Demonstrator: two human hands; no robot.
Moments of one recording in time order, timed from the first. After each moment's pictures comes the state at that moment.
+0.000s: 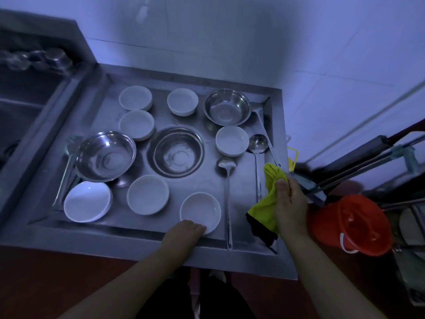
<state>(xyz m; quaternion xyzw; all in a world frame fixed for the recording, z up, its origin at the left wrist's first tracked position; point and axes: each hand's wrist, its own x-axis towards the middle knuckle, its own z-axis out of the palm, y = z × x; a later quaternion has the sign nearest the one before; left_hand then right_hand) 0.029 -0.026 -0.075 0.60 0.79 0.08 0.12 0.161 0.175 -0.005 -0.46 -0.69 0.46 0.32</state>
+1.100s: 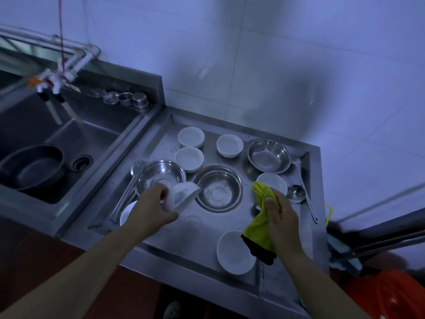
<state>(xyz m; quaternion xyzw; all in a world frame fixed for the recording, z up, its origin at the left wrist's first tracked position) -0.126 -0.110 0.030 0.22 0.89 0.36 0.15 0.059 0.120 0.039 -0.32 -0.75 0.52 0.26</state>
